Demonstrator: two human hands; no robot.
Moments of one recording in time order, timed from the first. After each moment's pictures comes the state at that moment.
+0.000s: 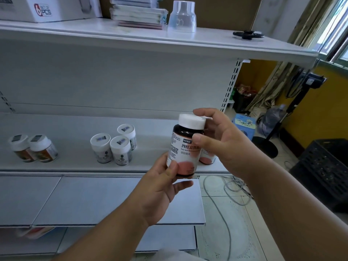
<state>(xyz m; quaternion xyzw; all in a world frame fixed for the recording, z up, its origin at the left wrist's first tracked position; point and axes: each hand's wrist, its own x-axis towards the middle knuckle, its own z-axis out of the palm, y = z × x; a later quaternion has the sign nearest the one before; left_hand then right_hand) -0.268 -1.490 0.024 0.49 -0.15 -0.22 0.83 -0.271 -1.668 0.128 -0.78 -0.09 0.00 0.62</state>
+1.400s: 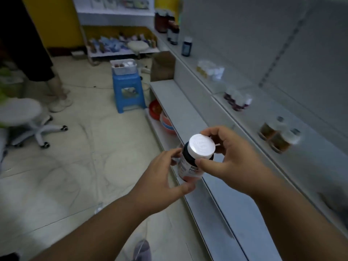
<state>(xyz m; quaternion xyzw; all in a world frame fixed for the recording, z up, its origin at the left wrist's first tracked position) -0.453 -1.141 -0.035 0.82 0.29 0.19 0.45 -0.284 -1.235 0.057 -0.72 -0.53 0.22 0.39</state>
